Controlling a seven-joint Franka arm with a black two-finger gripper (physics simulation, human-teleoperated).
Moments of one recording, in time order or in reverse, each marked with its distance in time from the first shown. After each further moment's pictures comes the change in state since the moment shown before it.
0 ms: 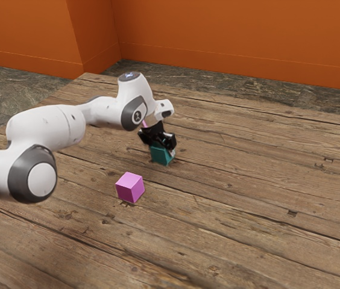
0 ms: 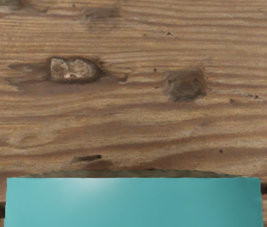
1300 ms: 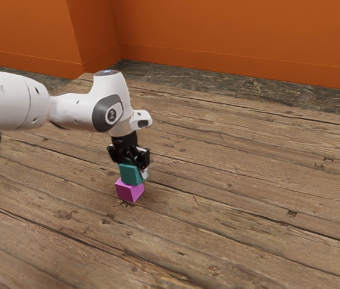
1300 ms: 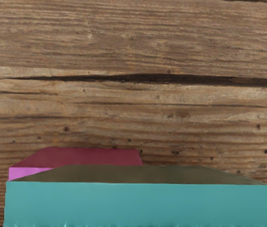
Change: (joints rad) arm -0.210 -0.641 0.299 -0.837 -0.230 -0.019 0.022
